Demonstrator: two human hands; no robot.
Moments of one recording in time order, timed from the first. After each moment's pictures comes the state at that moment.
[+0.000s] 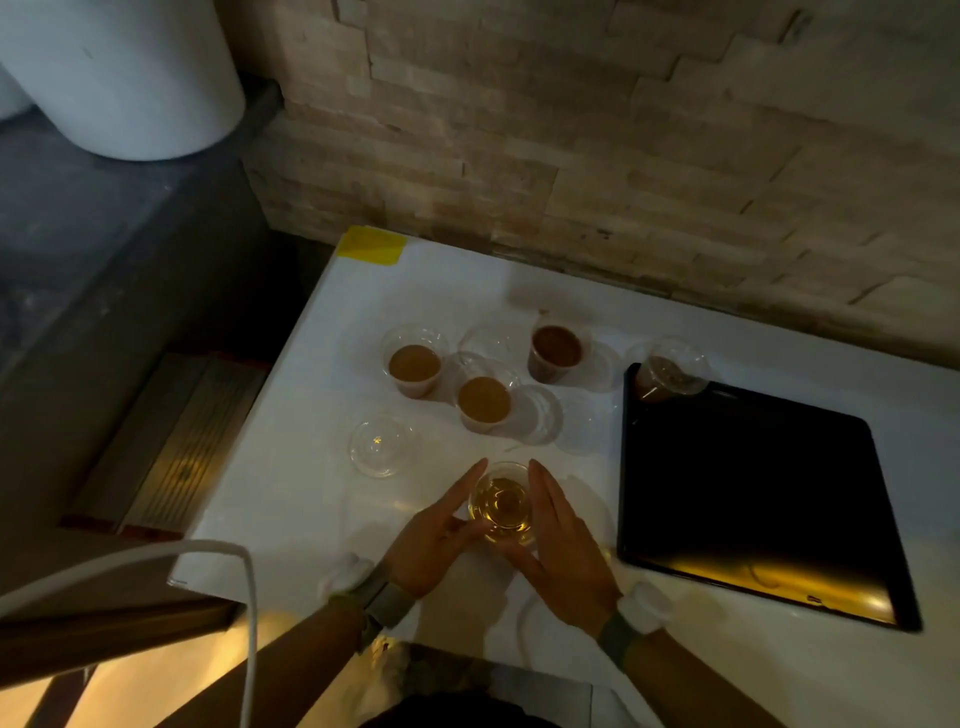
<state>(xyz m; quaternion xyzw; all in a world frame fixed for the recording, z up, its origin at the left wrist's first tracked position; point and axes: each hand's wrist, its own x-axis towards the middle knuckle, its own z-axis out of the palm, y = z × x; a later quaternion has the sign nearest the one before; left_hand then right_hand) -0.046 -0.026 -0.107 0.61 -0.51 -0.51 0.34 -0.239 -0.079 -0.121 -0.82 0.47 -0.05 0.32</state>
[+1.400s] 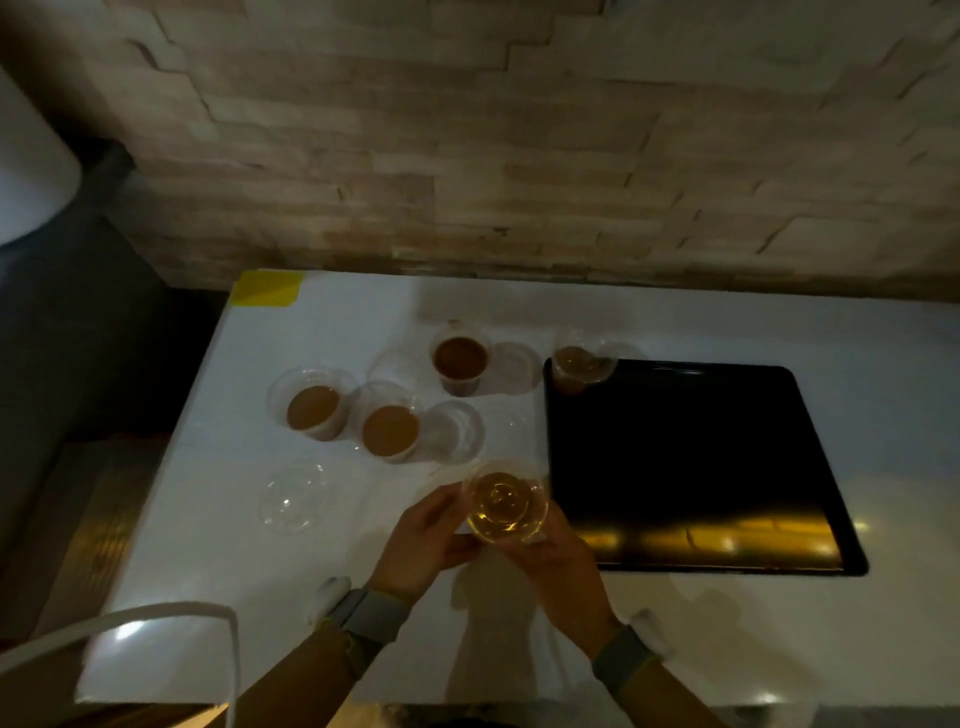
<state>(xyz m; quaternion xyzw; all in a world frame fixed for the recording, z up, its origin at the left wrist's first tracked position) -0.126 -0.085 -0.063 0.58 -0.27 -0.65 0.41 -0.303 -0.093 -0.106 -0.50 0.53 -0.31 0.61</state>
